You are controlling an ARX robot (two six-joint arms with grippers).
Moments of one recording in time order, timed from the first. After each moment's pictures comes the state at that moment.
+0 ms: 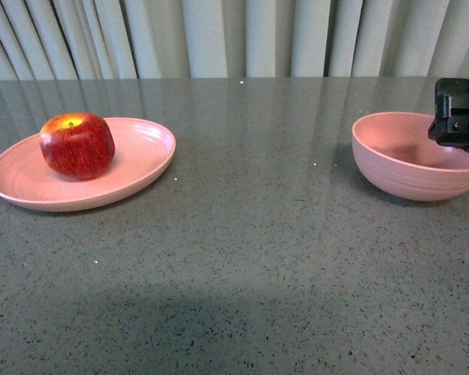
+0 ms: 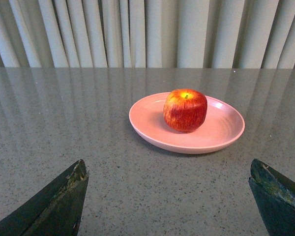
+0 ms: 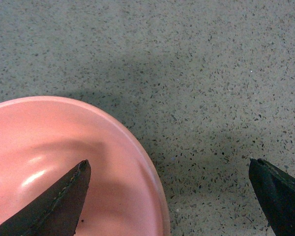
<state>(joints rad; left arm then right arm) 0.00 0.01 0.02 0.00 0.00 0.00 0.06 1.76 1.08 0.04 0.04 0.08</state>
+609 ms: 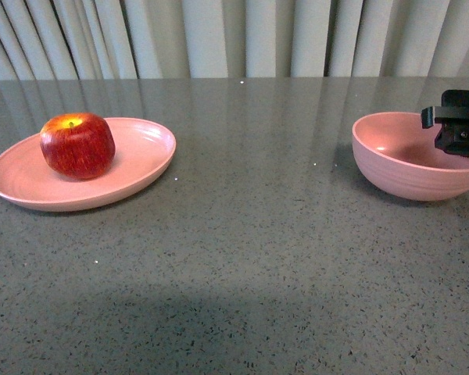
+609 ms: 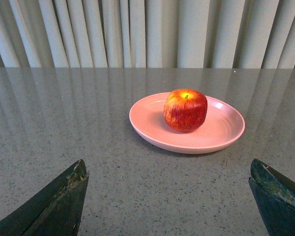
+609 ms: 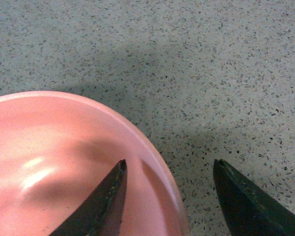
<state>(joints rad) 0.00 0.01 0.02 0.00 0.00 0.00 0.08 1.80 1.11 0.01 0.06 0.10</state>
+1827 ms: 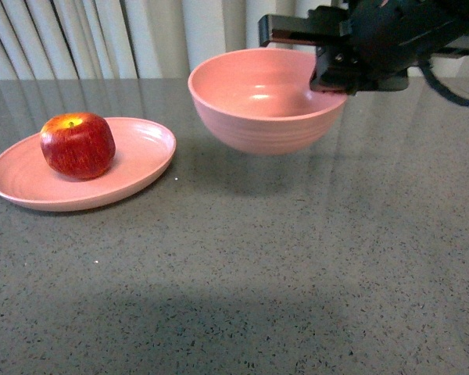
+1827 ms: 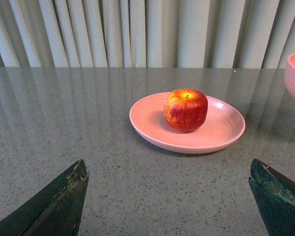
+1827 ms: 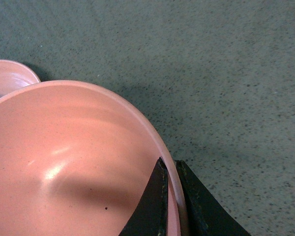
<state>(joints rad) 0.00 0.01 0.02 0.00 0.00 0.00 0.41 1.77 1.29 -0.11 0.04 0.20</state>
